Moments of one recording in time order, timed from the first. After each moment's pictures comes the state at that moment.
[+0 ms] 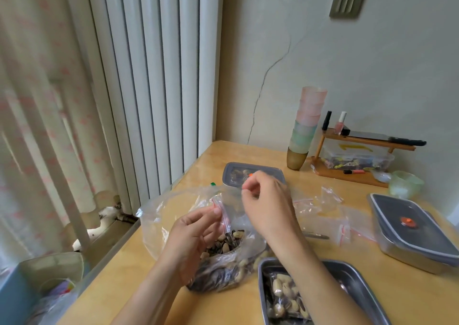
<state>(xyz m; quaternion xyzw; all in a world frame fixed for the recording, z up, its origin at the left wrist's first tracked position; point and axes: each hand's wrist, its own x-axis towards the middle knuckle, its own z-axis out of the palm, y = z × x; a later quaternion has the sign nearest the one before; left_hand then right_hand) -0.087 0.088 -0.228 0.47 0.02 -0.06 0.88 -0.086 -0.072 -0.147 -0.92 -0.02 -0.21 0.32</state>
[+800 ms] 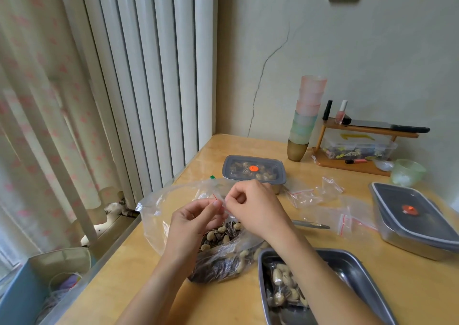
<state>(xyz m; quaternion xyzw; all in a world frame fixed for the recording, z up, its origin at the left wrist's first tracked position) -0.096 0.081 -0.224 0.57 -0.01 0.04 0.82 -0.082 -0.067 -0.162 -0.93 -0.09 -0.10 0.33</state>
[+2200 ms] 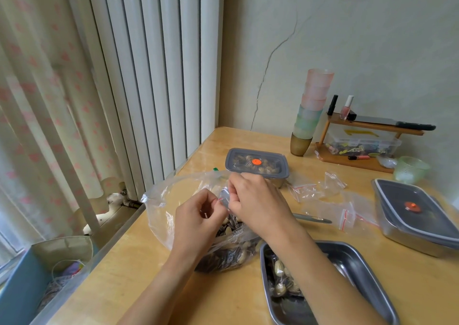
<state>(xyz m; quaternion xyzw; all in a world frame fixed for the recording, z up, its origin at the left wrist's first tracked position) -0.097 0.076 -0.233 0.78 -0.06 0.25 0.57 -0.095 -0.059 -0.153 -0.96 -0.19 -0.15 0.13</state>
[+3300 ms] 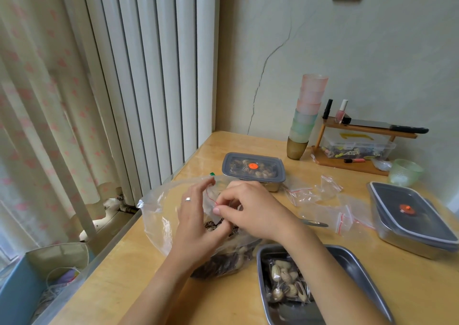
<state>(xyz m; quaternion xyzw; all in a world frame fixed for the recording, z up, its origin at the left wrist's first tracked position) -0.100 0.083 -0.234 0.82 -0.14 0.24 0.50 -0.086 -0.074 -0.154 -0.93 -0.25 -0.02 0.27</state>
